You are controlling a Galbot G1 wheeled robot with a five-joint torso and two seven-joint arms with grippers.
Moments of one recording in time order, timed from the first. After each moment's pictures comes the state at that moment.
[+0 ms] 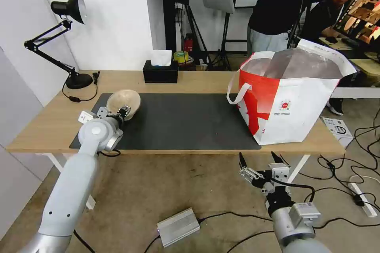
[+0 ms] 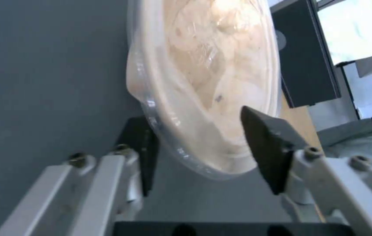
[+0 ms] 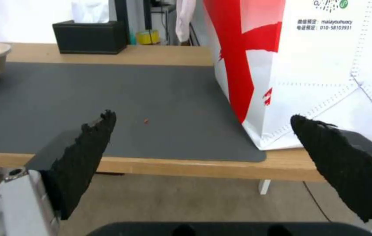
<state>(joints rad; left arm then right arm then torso) 0.72 -1.15 -0.36 -1.65 -1.59 0.22 -0.86 -1.53 0.70 0.06 2.39 0.50 -0.02 0.81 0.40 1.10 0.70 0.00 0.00</state>
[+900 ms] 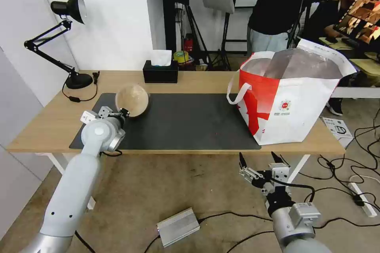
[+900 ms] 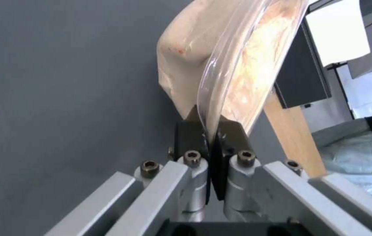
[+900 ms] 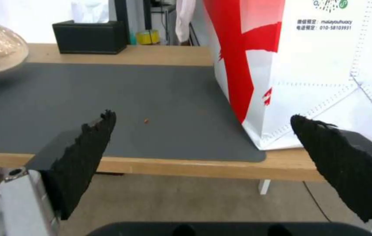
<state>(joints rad) 0.75 -1.13 -0.36 -1.70 -1.58 0.20 -0.85 -1.53 0.70 0.06 2.39 0.50 -0.02 0.81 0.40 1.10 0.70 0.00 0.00</state>
